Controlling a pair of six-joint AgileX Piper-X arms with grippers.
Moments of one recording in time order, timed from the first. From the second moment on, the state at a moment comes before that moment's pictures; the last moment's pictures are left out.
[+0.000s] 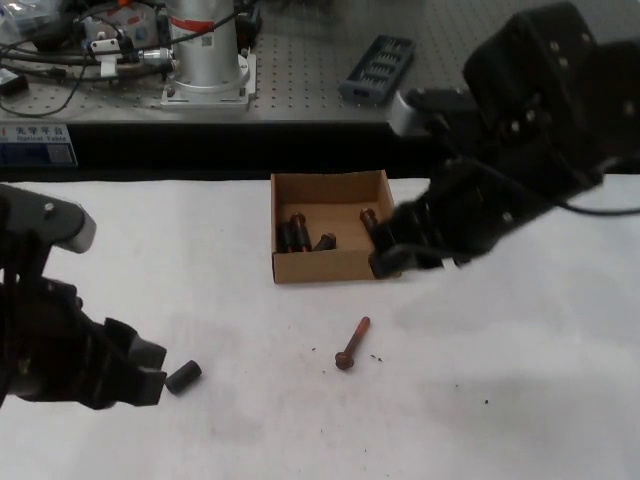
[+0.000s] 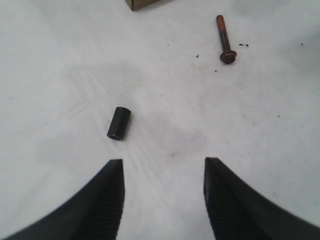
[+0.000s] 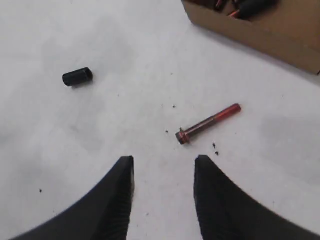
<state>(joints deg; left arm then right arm) -19.2 59.6 -38.3 35.3 13.1 3.2 36.2 88.5 -64.7 40.7 -17.5 4.2</state>
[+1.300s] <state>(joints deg) -19.2 72.5 -51.9 40.9 12.8 4.9 44.8 98.2 -56.3 27.2 -6.7 45.5</state>
